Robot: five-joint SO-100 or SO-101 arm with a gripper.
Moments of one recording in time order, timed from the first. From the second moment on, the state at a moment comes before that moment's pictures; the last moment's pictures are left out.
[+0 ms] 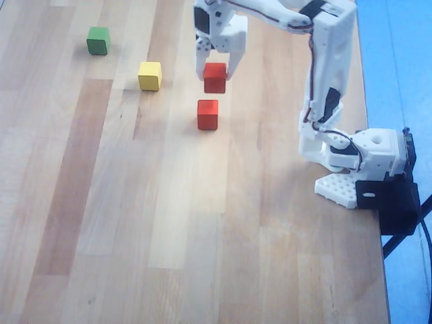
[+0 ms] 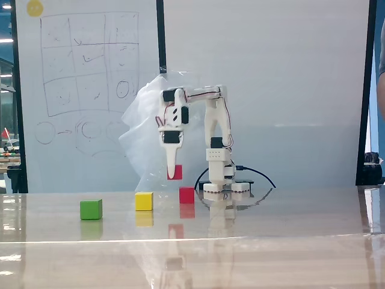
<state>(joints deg) 35.0 85.8 95.1 81.0 -40.3</state>
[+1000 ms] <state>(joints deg) 37.6 68.9 89.7 71.5 -36.4</state>
